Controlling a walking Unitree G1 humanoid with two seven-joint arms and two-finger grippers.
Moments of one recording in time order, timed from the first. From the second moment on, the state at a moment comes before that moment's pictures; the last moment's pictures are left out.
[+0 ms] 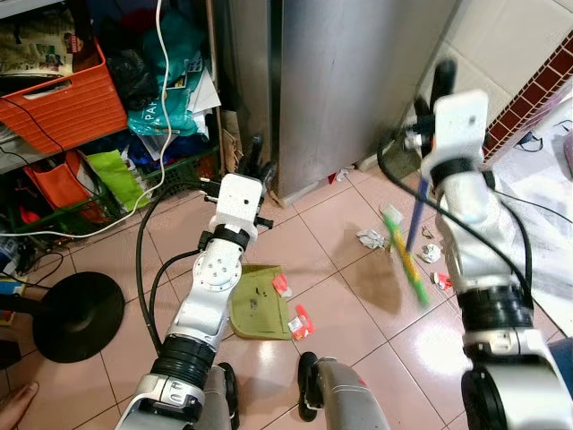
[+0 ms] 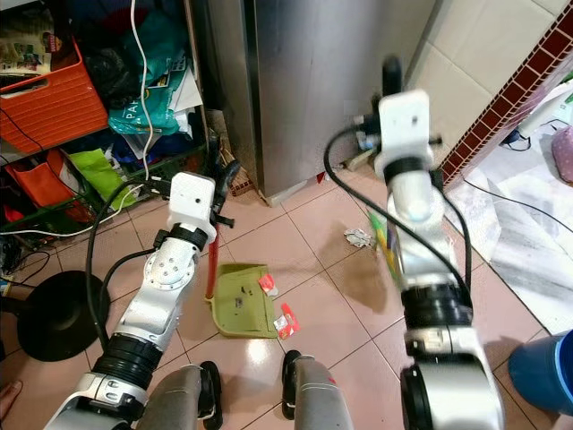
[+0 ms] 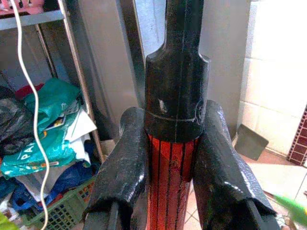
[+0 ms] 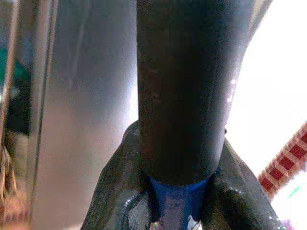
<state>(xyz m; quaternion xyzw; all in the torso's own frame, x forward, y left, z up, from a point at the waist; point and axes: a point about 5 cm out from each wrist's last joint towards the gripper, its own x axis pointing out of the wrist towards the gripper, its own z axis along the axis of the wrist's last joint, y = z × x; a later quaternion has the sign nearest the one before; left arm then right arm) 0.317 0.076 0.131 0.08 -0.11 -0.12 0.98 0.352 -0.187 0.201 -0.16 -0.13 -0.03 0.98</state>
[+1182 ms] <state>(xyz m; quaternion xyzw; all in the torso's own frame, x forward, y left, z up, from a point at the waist) 0.315 0.065 0.130 0.06 -0.10 -0.14 0.98 0.367 -0.172 0.180 0.19 0.04 -0.15 0.97</state>
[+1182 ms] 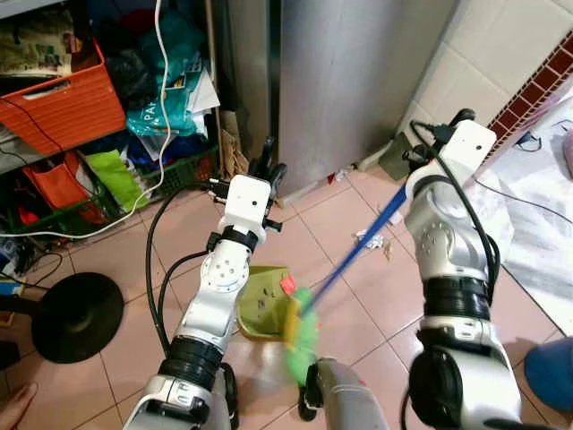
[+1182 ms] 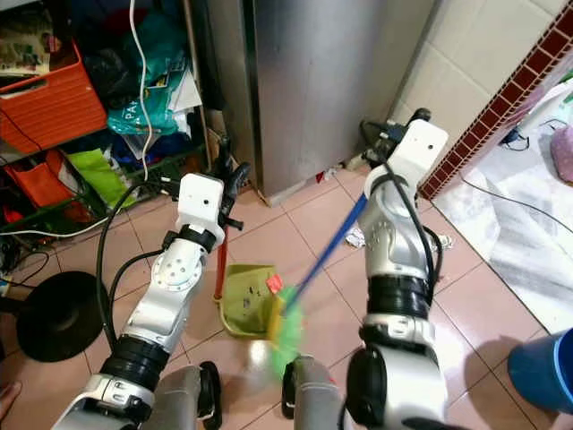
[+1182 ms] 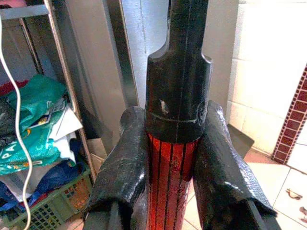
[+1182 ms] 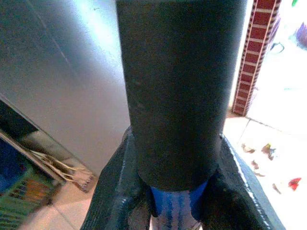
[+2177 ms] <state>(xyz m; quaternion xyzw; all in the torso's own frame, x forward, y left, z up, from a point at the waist) 0.321 0.061 0.130 0.03 -0.10 -0.07 0.99 0.376 -0.167 0.246 0.03 -0.15 -0.01 0.99</state>
